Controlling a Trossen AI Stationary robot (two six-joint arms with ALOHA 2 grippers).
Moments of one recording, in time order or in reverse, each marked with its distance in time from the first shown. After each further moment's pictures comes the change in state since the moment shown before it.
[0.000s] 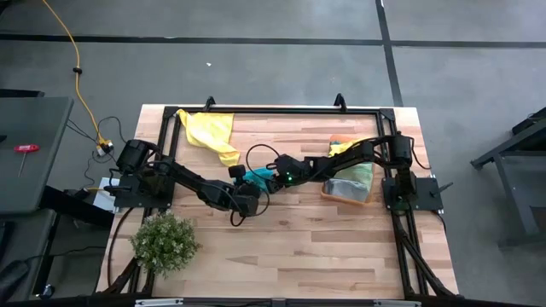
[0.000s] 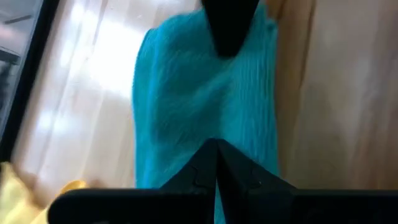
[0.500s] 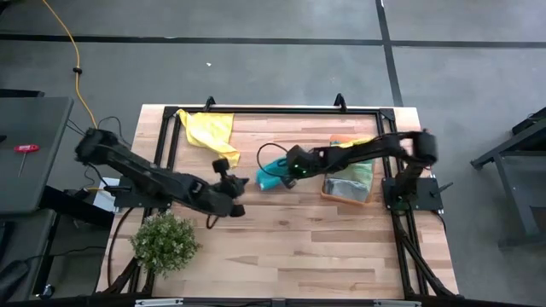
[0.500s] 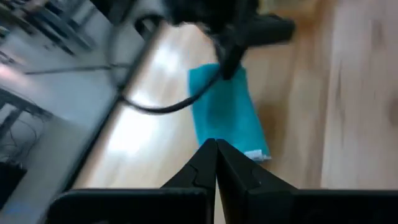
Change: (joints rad) left arm -0.135 -0.420 0.001 -0.129 -0.128 0.006; right arm -0.022 -0.219 -0.005 -0.454 0.179 -0.274
